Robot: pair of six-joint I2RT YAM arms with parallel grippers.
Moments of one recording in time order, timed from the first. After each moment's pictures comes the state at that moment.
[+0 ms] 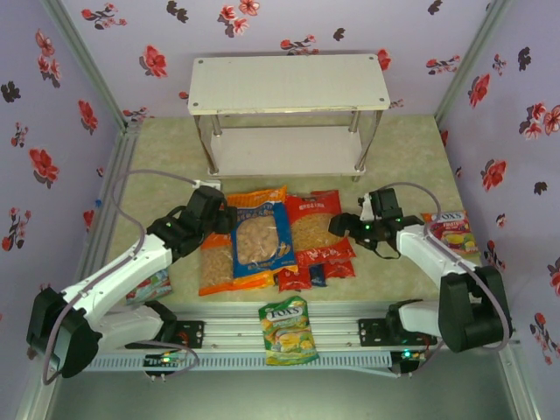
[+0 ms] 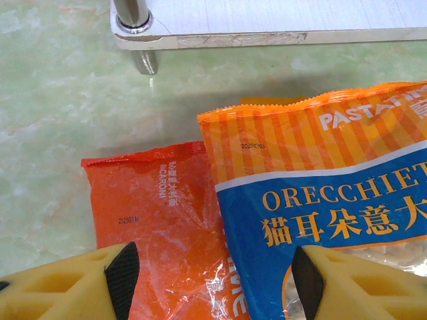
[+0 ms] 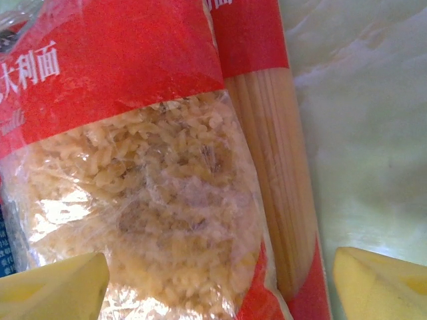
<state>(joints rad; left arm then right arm) -0.67 1.12 0.81 -0.51 -0.32 -0.45 0.24 1.26 0.63 -0.41 -0.45 0.54</state>
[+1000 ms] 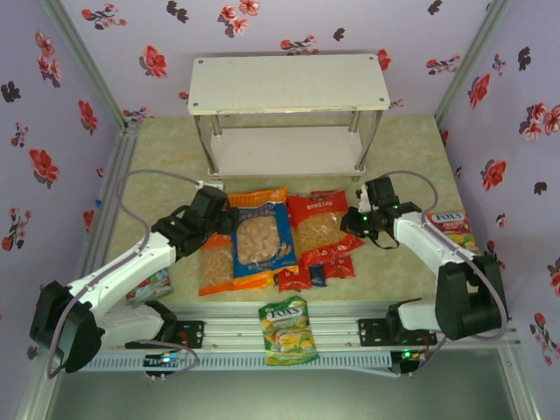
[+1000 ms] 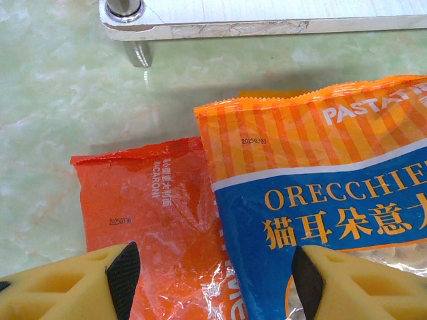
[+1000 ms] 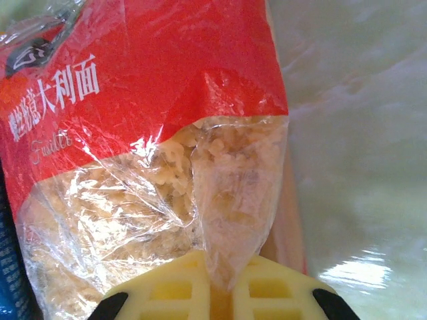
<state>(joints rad) -0.67 1.15 0.80 -0.48 -0.31 -0.45 0.25 1.32 0.78 -0.56 -0.34 0.47</state>
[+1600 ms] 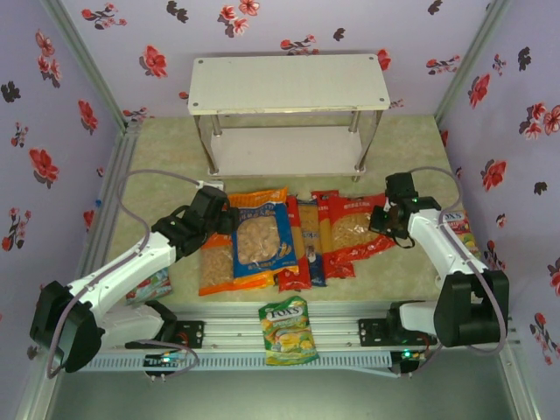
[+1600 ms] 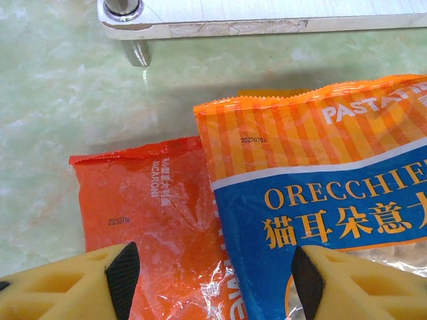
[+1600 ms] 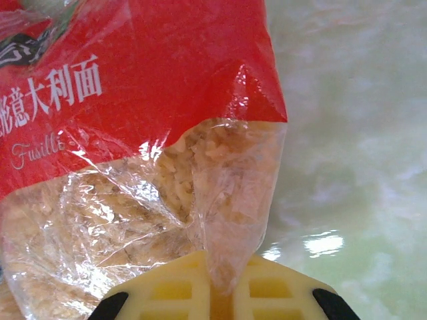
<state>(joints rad) -0.67 1.15 0.80 -0.48 -0.31 -0.44 0.10 1.27 0.85 -0.79 -0.03 0.39</state>
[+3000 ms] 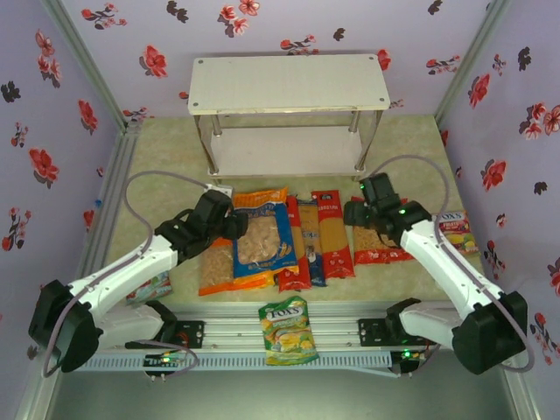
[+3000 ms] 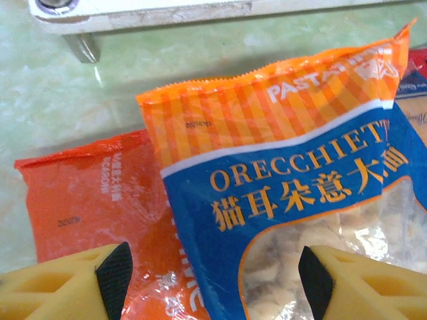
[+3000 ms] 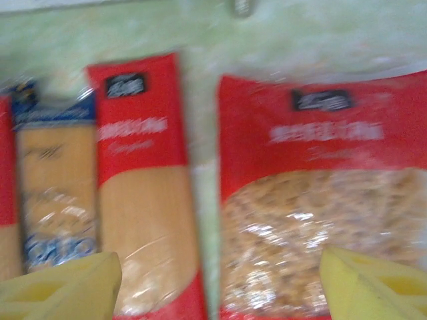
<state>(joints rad) -0.72 1.15 0.77 -0.44 -0.25 -0.42 0.46 1.13 0.90 -0.77 0.18 0.42</state>
